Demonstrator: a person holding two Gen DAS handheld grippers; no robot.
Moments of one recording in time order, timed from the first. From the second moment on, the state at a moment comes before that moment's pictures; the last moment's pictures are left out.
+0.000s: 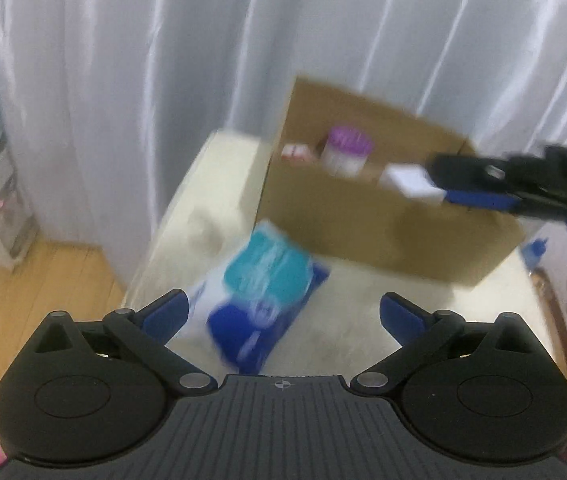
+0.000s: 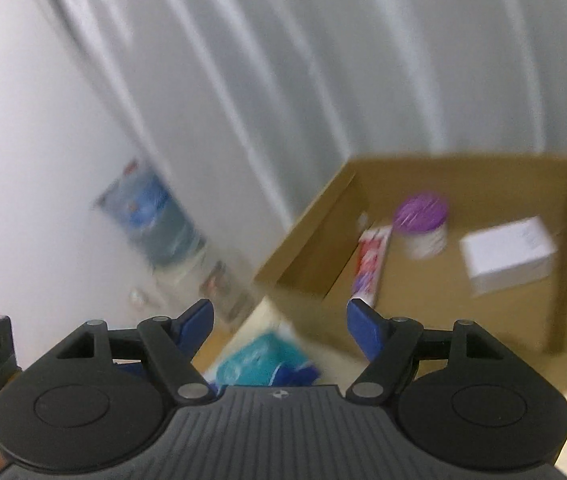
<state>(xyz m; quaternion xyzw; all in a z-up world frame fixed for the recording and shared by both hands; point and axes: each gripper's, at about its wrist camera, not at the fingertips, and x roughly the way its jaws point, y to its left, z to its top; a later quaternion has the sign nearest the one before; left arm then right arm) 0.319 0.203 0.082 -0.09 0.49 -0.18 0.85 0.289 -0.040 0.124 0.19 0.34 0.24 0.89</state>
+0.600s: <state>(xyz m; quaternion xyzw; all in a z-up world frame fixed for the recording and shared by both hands) 0.338 0.207 0.010 -0.12 0.53 -0.21 0.81 0.332 0.058 0.060 0.11 0.45 0.27 0.84</state>
